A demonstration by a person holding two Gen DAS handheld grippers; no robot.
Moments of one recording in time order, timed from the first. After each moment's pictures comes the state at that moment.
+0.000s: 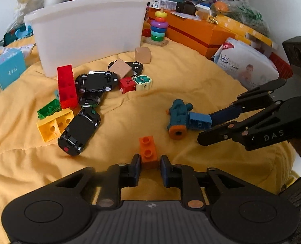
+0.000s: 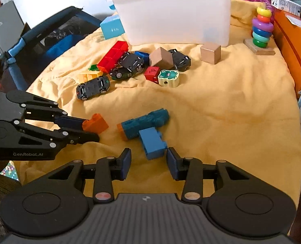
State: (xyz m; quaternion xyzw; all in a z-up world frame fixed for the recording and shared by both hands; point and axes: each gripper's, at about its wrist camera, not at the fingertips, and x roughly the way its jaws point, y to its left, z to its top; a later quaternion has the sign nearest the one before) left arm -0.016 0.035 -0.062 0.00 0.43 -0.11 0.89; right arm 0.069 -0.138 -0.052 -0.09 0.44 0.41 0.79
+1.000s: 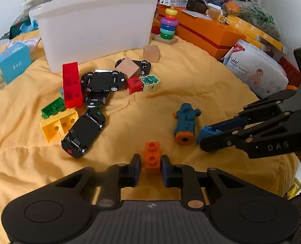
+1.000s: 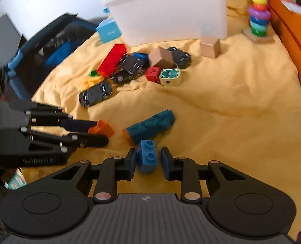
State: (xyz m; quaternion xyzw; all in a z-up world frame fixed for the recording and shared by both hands) left arm -0.007 0.036 -0.062 -0.03 0.45 -0.09 0.89; right arm 0.070 -0.131 -0.050 -0.06 0.46 0.40 0.79
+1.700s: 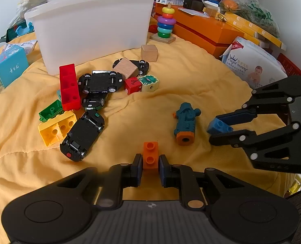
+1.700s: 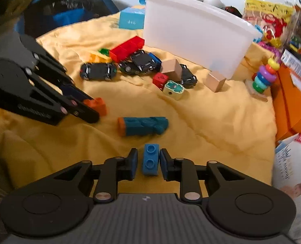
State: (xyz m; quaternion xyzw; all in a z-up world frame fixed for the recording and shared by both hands) left arm -0.004 0.033 -0.063 -0.01 0.45 -0.09 0.89; right arm 0.037 -0.121 -0.041 -0.25 0.36 0.40 0.81
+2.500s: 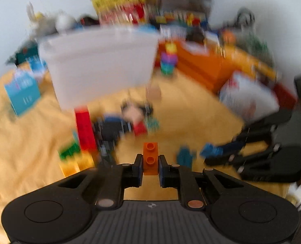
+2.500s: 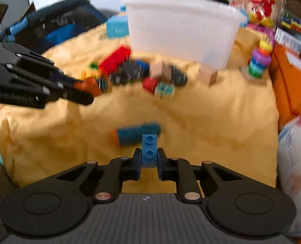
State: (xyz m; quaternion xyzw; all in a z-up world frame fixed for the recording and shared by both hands) left arm -0.002 0.048 -0.003 -0.03 0.37 -0.08 0.92; right arm 0.059 -0.129 -0.026 -0.17 0.39 0.40 0.81
